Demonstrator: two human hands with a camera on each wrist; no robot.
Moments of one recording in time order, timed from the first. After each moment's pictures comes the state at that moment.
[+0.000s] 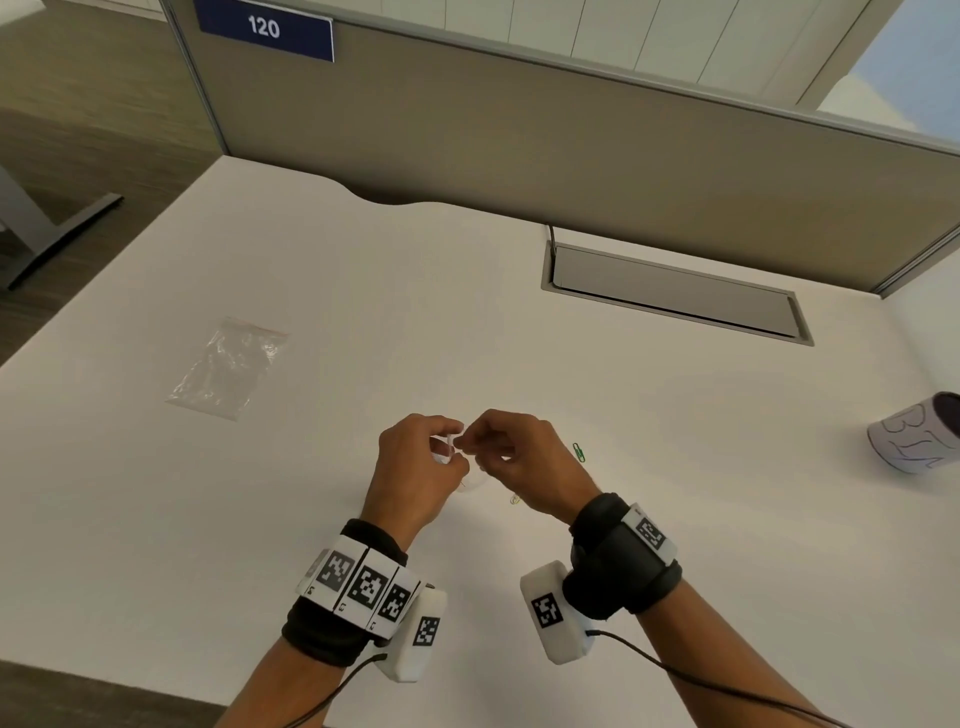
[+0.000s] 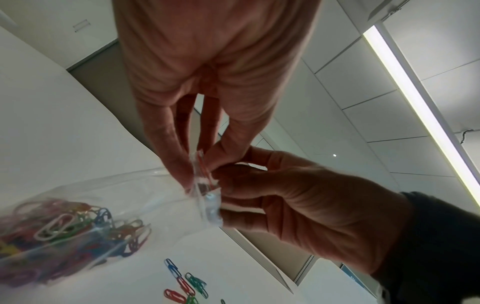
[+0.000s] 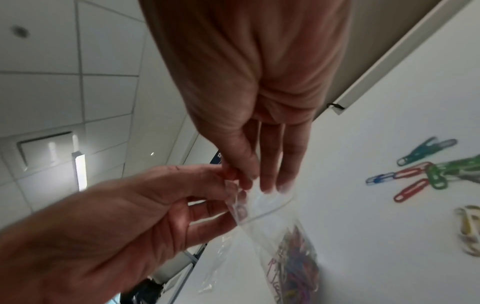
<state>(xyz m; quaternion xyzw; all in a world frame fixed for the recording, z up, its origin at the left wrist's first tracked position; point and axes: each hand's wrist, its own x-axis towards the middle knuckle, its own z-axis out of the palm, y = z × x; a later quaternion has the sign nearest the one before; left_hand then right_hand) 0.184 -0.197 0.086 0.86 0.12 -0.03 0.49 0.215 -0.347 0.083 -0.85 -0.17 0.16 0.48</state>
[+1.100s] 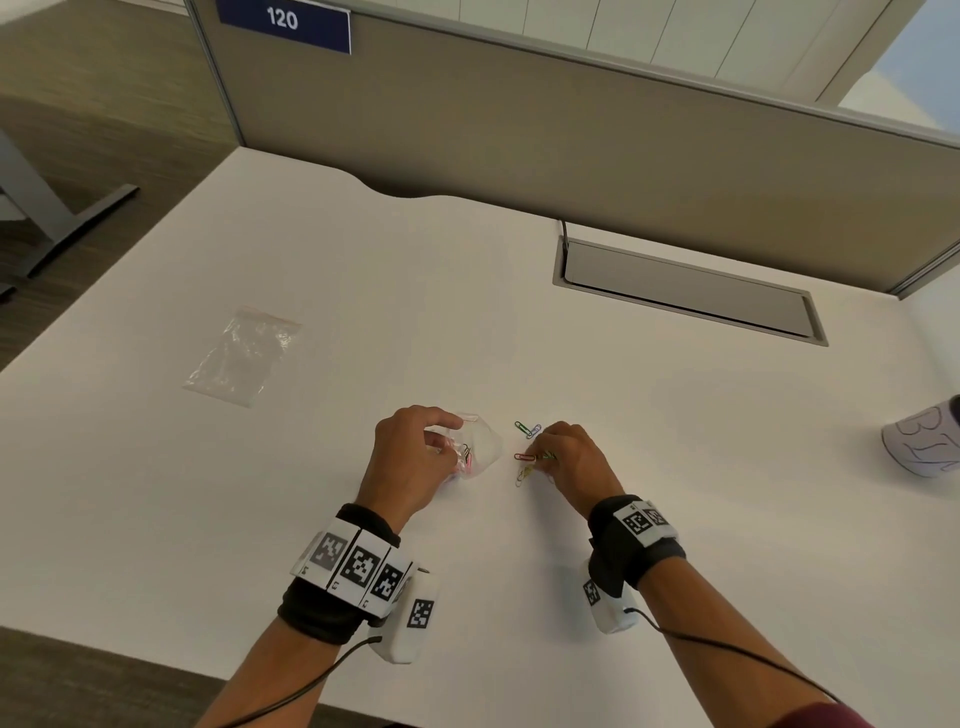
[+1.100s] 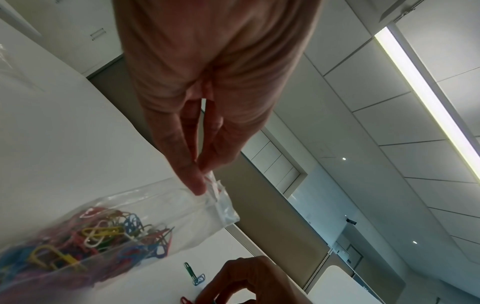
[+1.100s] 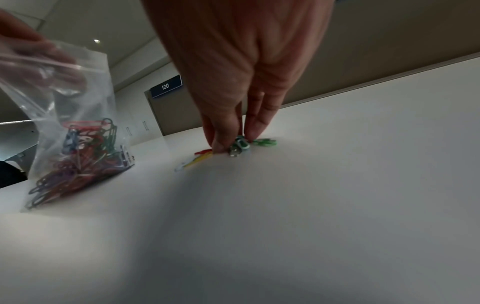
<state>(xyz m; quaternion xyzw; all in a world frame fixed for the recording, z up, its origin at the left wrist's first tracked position) 0.184 -0.178 0.073 0.86 0.12 -0.04 0.50 0.236 -0.400 -0.006 -0.95 -0.13 0.11 0.25</state>
